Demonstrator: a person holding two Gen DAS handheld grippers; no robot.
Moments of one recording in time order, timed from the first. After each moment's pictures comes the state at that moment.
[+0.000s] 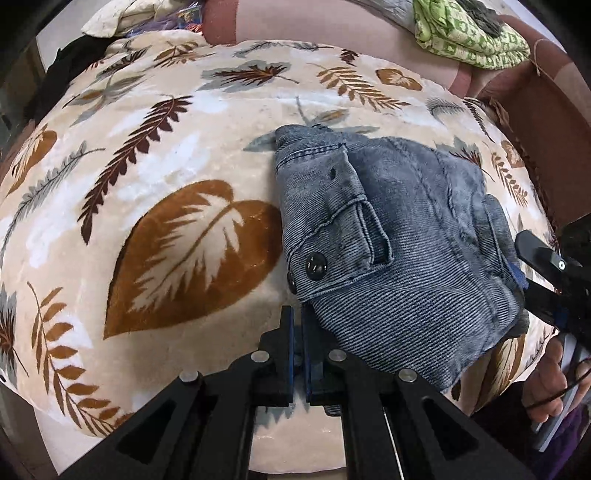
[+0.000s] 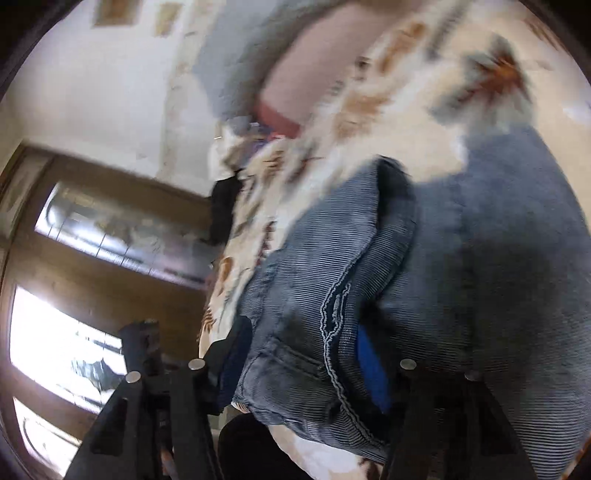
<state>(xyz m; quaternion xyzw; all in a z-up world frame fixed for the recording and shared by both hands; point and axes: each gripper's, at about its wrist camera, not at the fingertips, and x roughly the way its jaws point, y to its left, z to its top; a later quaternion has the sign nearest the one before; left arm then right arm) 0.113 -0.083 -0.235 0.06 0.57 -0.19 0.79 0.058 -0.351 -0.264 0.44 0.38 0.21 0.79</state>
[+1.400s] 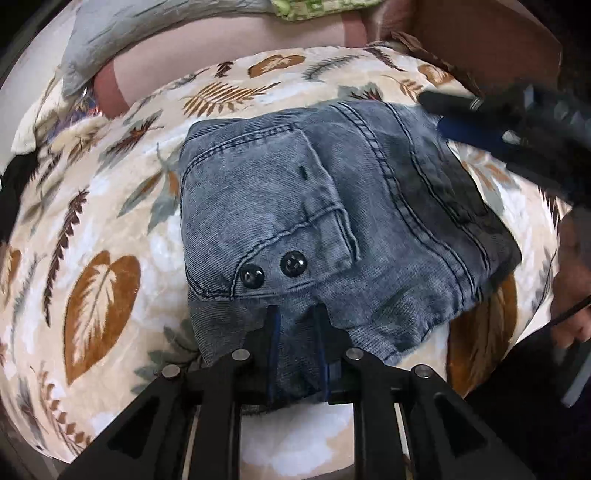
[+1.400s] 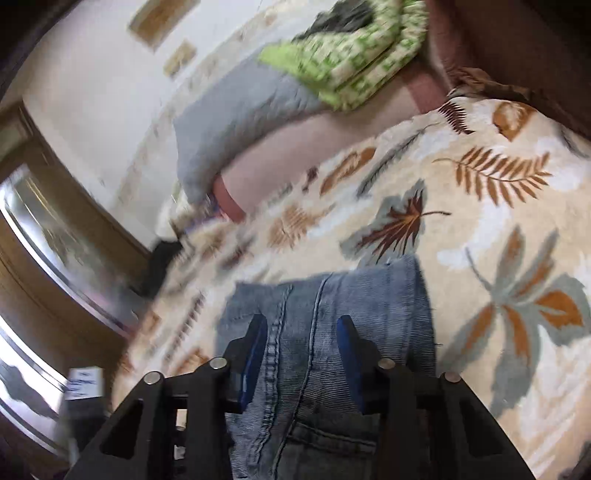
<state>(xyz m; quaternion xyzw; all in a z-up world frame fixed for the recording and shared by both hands) 0.052 -0.201 -0.239 0.20 0.52 -0.27 0.79 0.020 -0.399 -0.221 0.31 0.33 0.01 0.89</state>
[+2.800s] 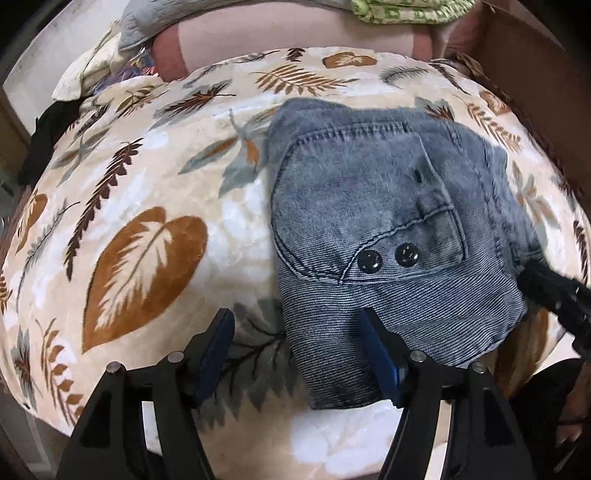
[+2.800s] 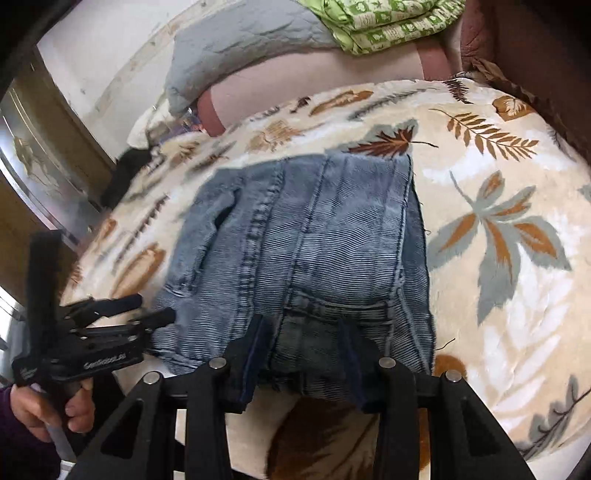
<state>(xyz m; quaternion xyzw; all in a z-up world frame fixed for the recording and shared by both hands) 0.080 -0.155 -0.241 0.16 0.52 -0.19 0.81 -0.038 -0.352 -0.240 0.23 0.42 0.00 0.88</state>
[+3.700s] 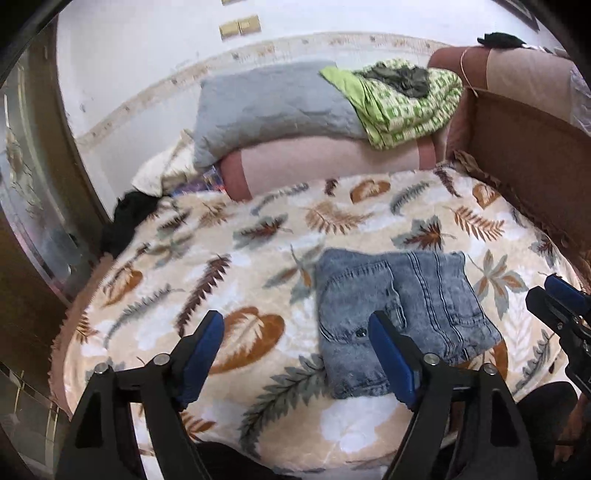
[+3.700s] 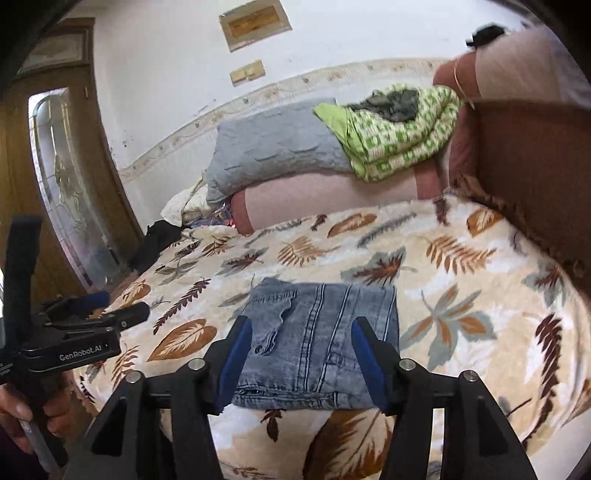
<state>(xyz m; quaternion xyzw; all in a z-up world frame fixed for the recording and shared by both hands) -0.016 -0.124 -0.096 0.16 0.31 -0.14 0.92 -0.127 -0.311 -0.122 0.14 0.24 -0.05 0.96</state>
